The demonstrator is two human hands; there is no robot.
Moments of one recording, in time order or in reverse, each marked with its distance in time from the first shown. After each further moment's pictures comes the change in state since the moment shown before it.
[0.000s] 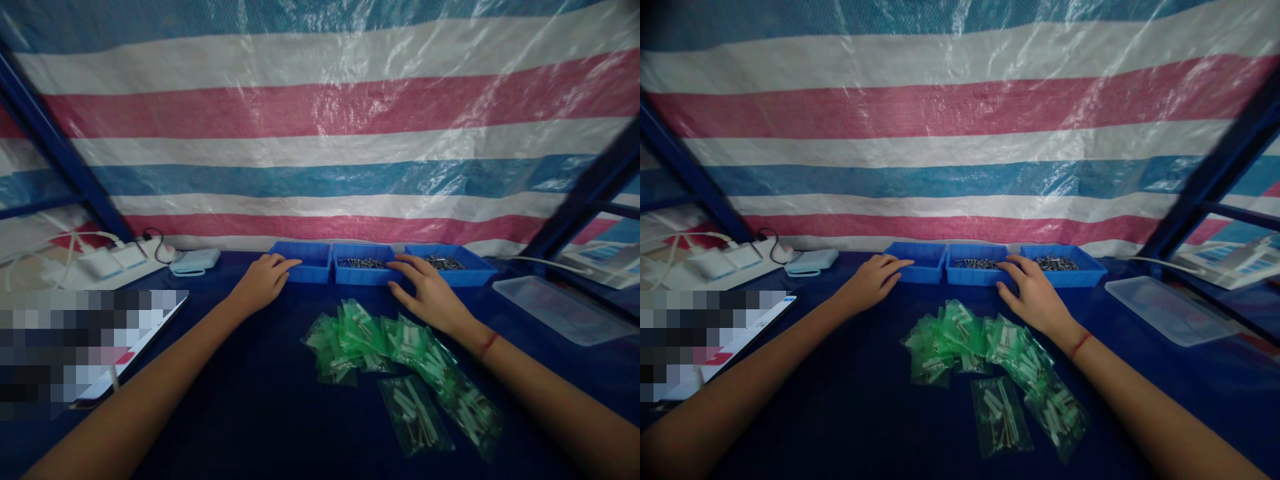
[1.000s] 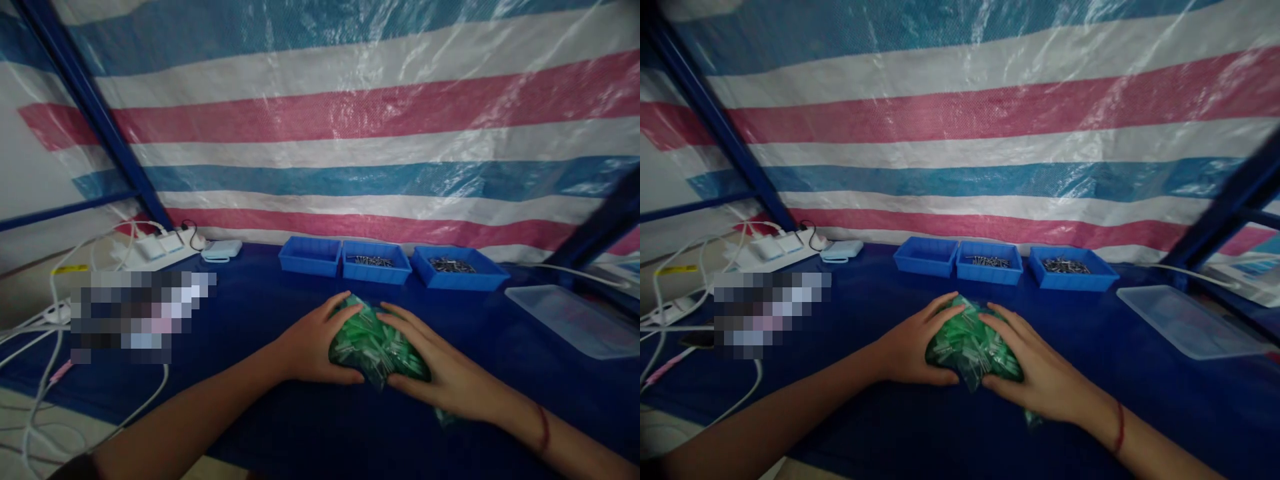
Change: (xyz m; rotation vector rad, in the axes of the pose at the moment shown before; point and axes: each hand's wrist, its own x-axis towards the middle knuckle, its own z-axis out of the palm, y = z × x) left_hand -0.046 0.125 -0.015 -0.624 -0.222 0.092; right_hand -0.064 -0.055 -0.038 0.344 -0.522 -0.077
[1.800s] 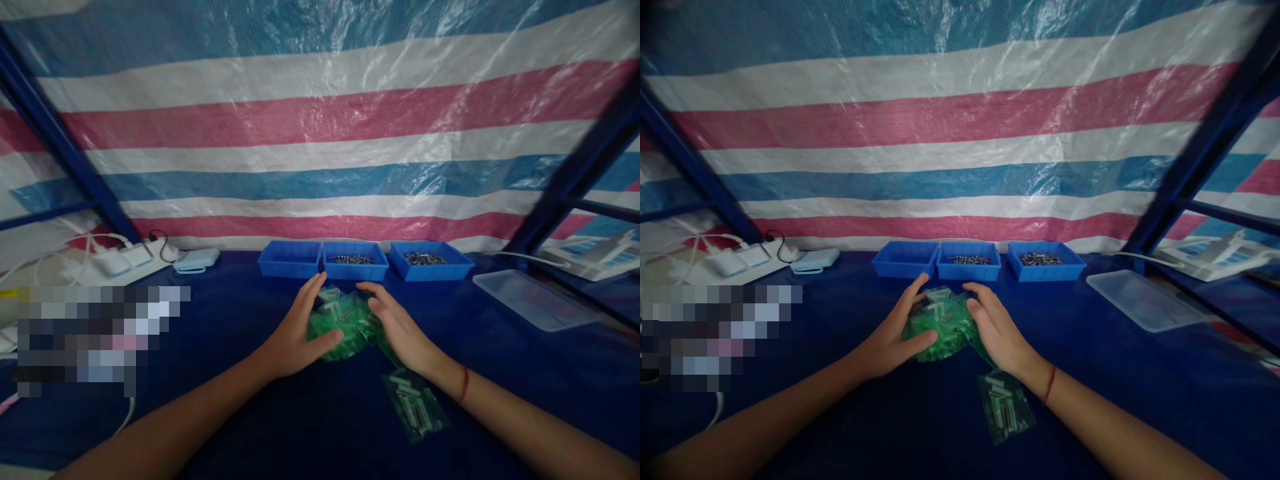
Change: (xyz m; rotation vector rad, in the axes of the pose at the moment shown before) left_hand 0.008 0.000 0.005 -0.187 0.250 -0.069; right_hand 0.039 -0.001 0.017 0.279 0.476 0.168
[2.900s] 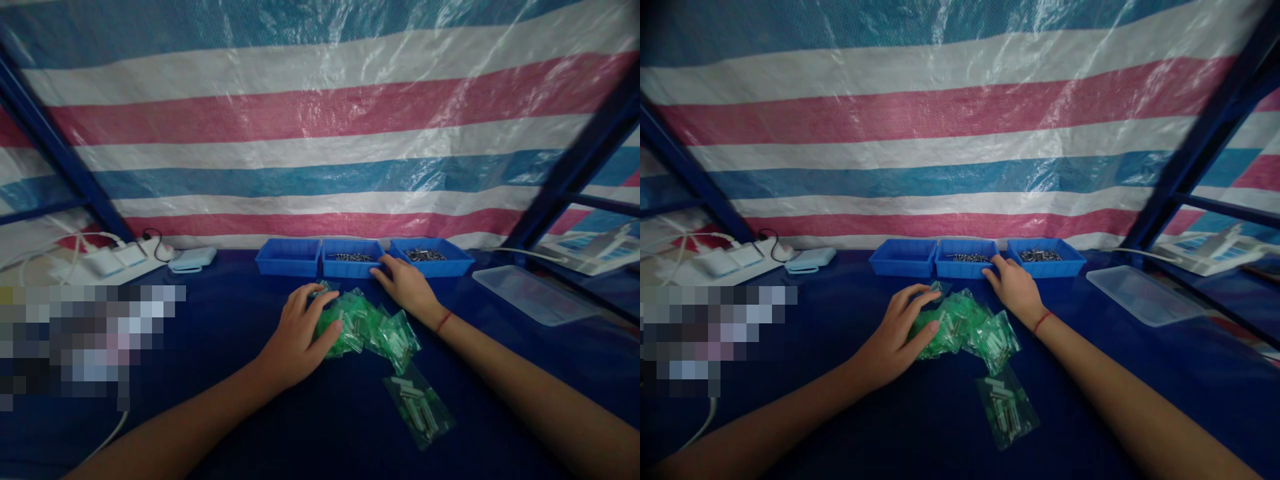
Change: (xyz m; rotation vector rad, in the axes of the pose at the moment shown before) left_hand -0.003 0.008 0.006 0.374 0.063 0.037; right_hand 0.050 0.041 -0.026 -0.484 0.147 0.095
